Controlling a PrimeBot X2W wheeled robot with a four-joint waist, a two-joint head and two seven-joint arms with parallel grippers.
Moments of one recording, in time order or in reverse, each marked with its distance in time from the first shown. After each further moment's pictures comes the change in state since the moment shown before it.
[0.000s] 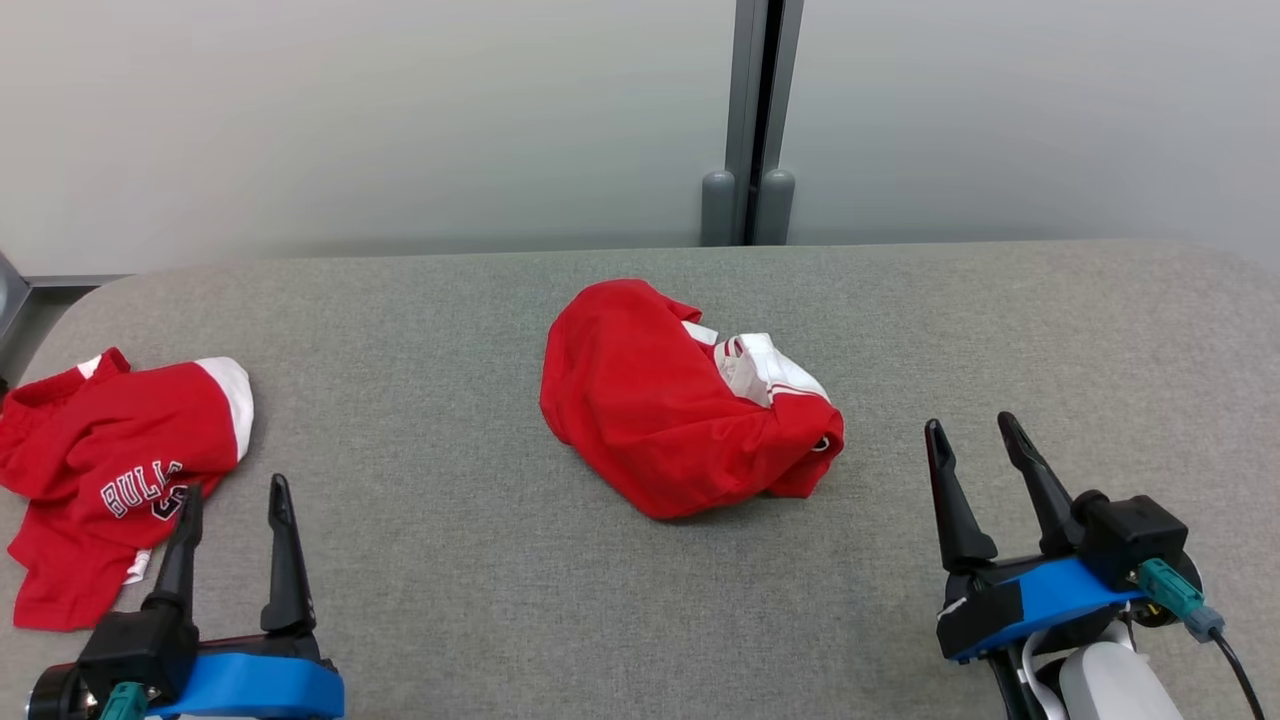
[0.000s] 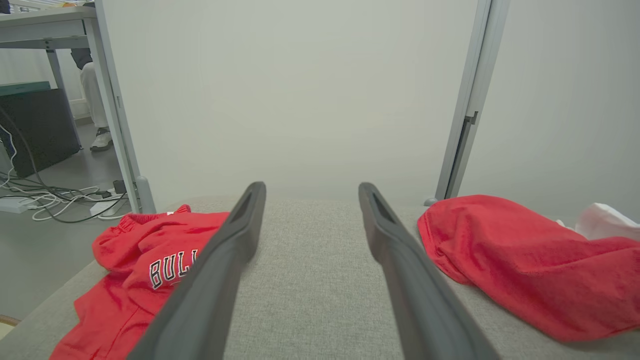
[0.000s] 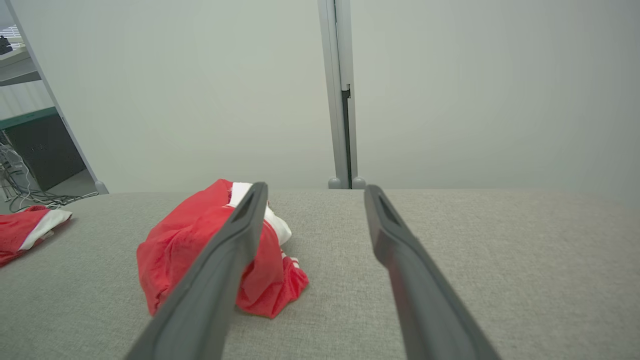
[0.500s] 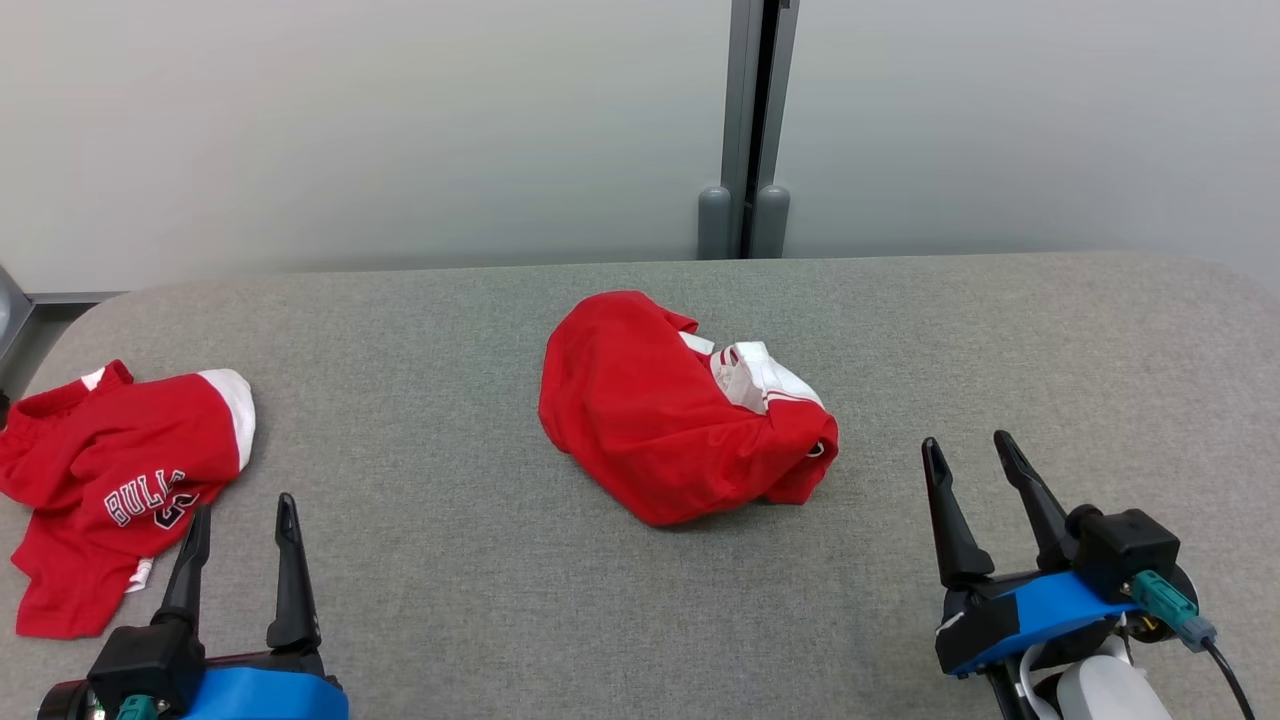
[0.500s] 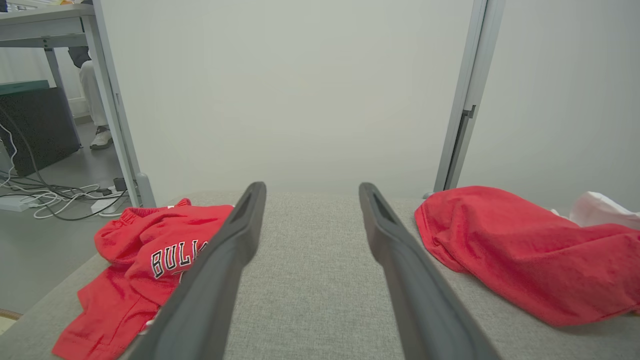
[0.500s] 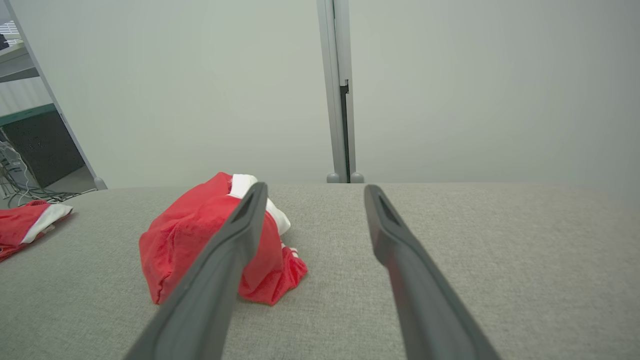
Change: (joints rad) left arm 0.019 -0.035 0.034 0.019 0.052 -0.026 0.000; right arm 0.016 0.000 0.005 0.019 -0.001 0.000 0.000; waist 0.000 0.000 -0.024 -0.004
